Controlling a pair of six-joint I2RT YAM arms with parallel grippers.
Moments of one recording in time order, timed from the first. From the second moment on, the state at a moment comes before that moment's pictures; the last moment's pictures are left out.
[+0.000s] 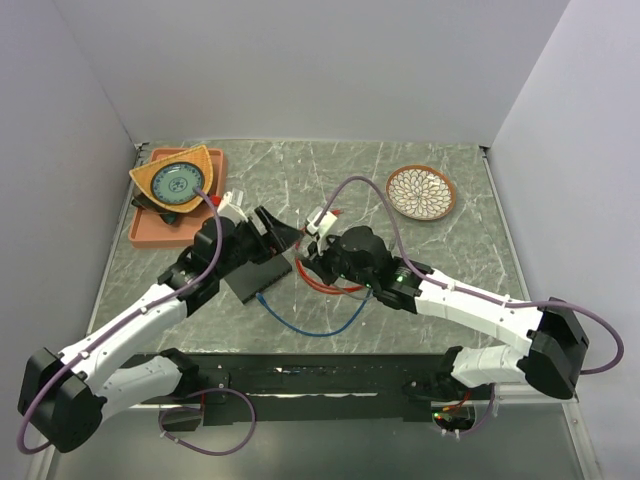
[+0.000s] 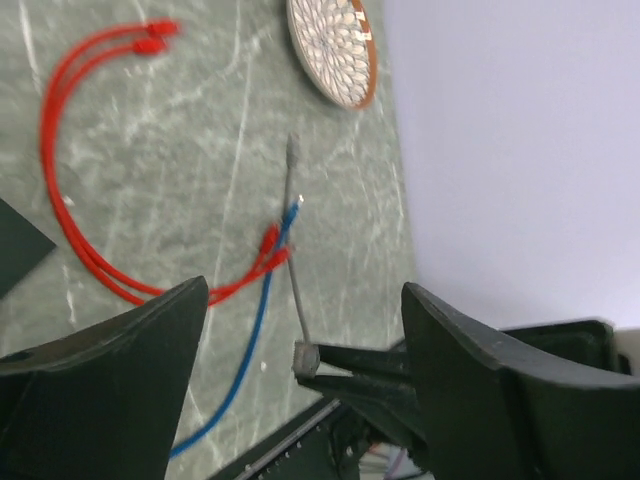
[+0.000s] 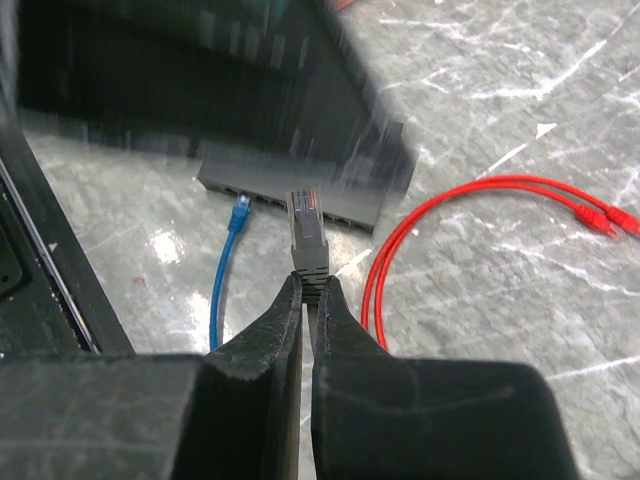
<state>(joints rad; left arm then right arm) -0.61 1.01 0.70 0.03 0.10 -0.98 0.96 1.25 0.89 -0.04 0.00 0.03</state>
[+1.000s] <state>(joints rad) -0.27 1.27 0.77 -0.25 -0.01 -0.67 0.96 1.23 0.84 -0.09 -0.03 0.06</state>
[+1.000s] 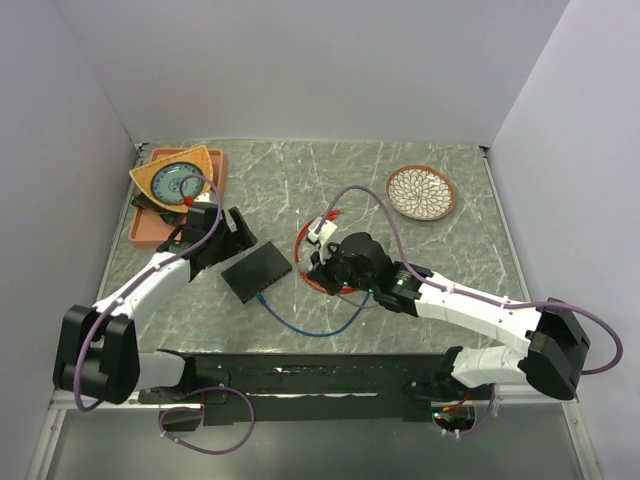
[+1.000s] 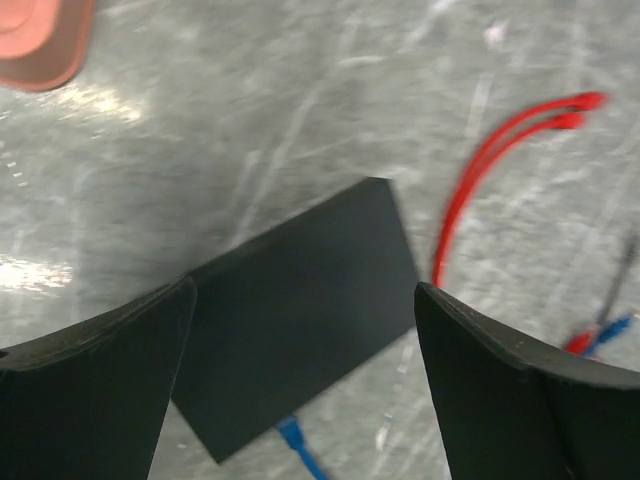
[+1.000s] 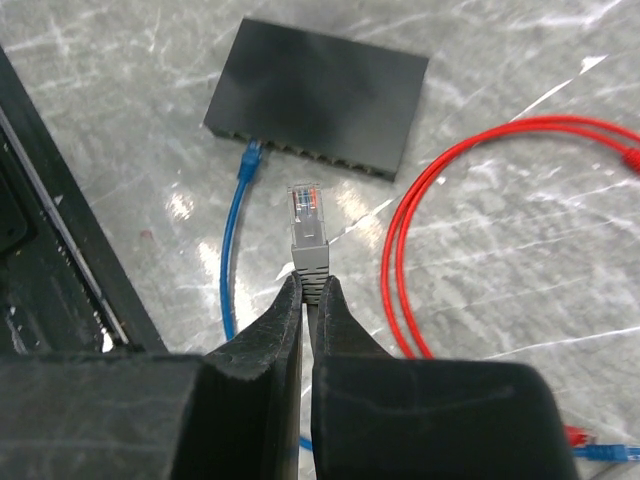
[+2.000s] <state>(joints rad) -0.13 1.43 0.58 0.10 0.26 -0.66 0.98 1.40 0.84 -0.12 -0.13 0.14</state>
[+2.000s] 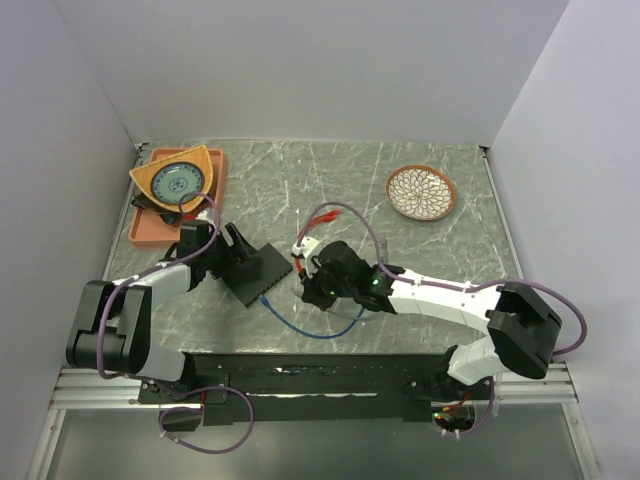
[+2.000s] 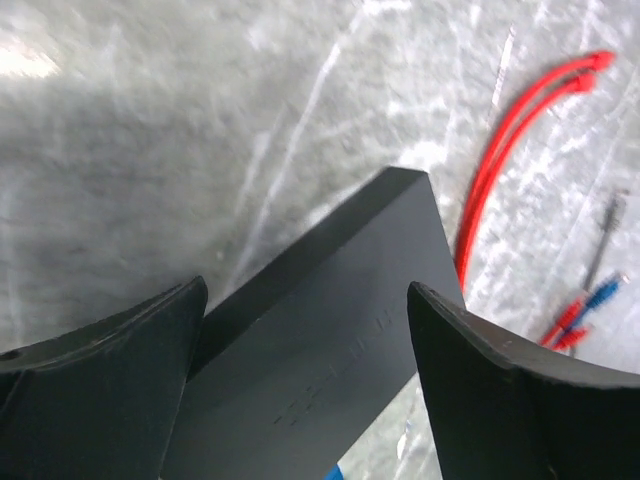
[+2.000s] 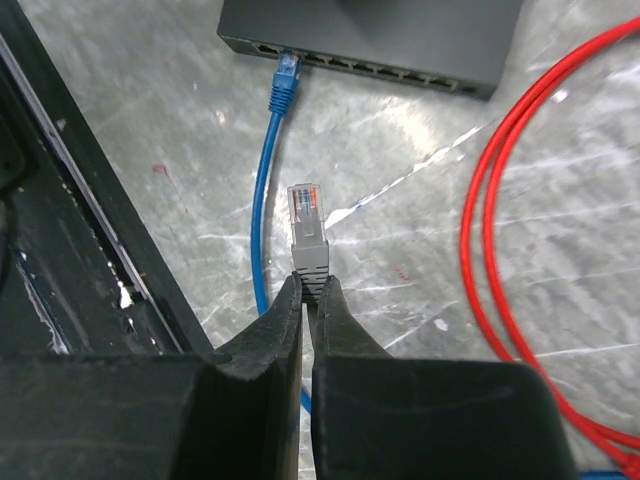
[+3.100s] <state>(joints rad) -0.13 1.33 0.45 0.06 0.39 -0.73 1.05 1.73 0.97 -0.15 0.03 0.17</state>
